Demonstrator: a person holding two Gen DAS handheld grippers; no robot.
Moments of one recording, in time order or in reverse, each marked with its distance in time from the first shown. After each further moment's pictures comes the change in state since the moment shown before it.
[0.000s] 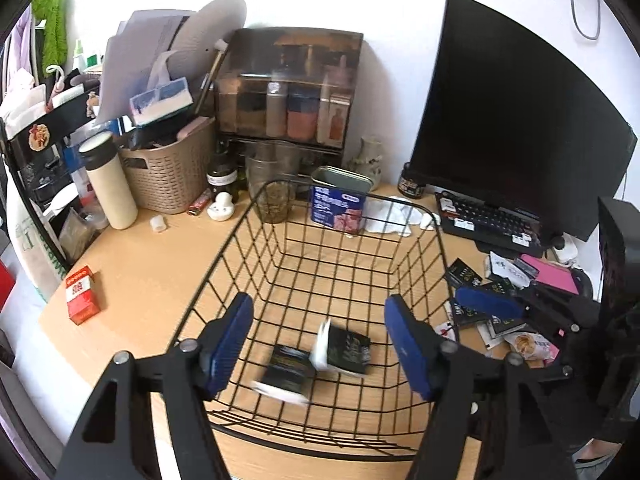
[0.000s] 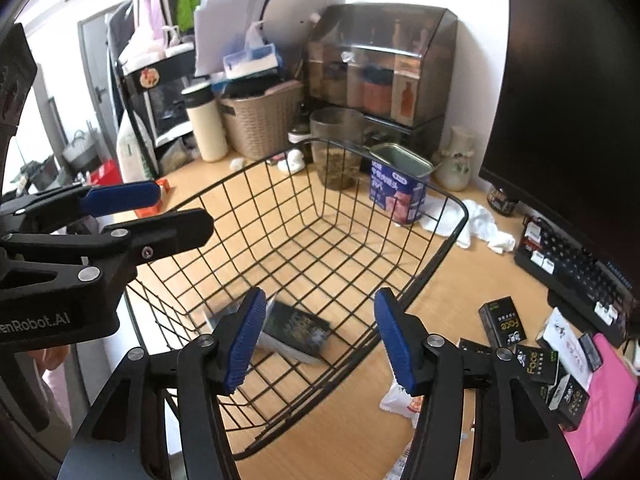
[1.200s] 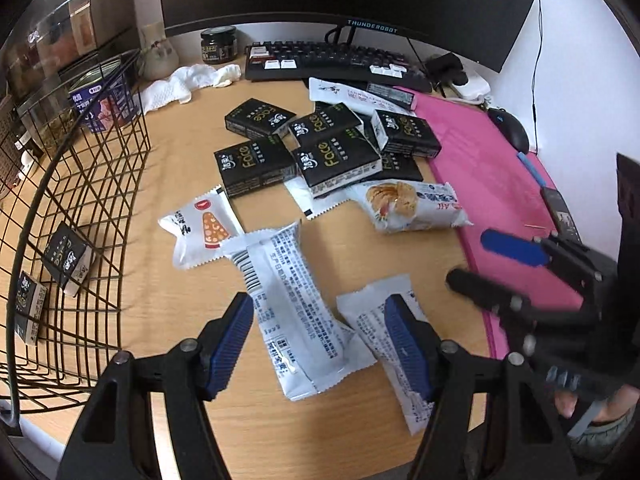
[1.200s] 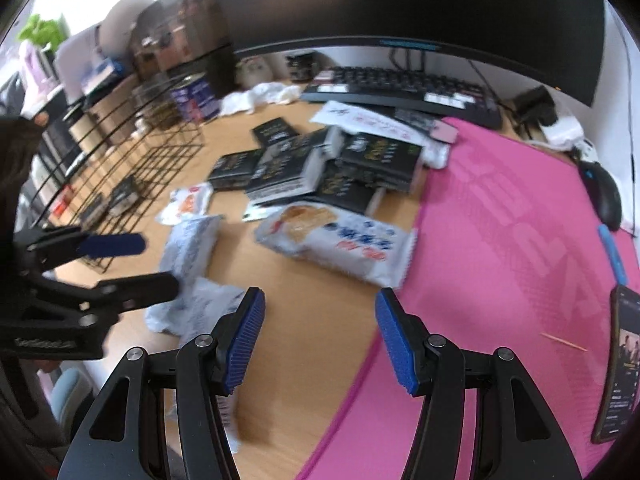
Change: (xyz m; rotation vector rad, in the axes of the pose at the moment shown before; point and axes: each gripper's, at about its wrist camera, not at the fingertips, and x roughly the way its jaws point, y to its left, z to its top) left arm 0.081 -0.207 -0.107 0.284 0.360 -0.253; right arm -0.087 -0.172 -0.203 0.362 0.099 -0.172
